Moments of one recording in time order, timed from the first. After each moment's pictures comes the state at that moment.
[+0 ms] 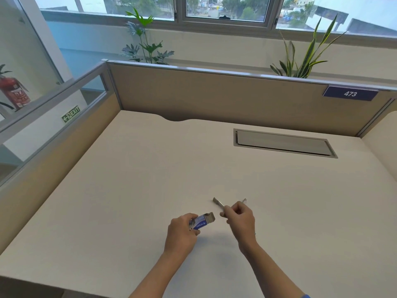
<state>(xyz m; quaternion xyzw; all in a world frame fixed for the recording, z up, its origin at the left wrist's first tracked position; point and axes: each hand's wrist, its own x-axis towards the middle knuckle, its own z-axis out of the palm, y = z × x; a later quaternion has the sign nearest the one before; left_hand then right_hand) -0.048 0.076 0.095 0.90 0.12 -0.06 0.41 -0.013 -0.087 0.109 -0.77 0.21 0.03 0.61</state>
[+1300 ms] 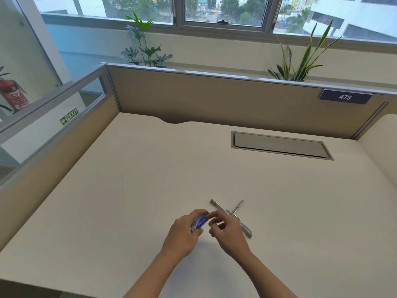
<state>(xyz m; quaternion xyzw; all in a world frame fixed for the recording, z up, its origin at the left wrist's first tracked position) -0.046 0.075 0.096 0.91 0.01 -0.08 0.41 -0.039 -0.081 0.111 -0.84 0.03 0.12 0.54</state>
